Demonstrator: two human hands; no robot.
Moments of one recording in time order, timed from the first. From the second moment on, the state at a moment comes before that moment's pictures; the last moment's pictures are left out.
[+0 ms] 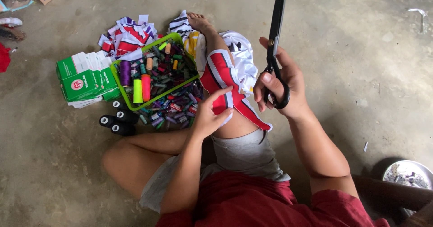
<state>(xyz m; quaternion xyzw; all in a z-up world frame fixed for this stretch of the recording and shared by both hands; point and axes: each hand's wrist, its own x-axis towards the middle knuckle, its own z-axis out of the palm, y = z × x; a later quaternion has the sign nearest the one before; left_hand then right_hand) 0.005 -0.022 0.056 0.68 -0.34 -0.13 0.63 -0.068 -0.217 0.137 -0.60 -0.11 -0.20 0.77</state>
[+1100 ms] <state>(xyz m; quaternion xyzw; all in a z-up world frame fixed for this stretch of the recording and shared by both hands) 0.052 -0.044 0.087 0.60 -0.39 -0.04 0.70 -0.109 -0.197 0.052 -0.58 -0.16 -0.09 0.80</state>
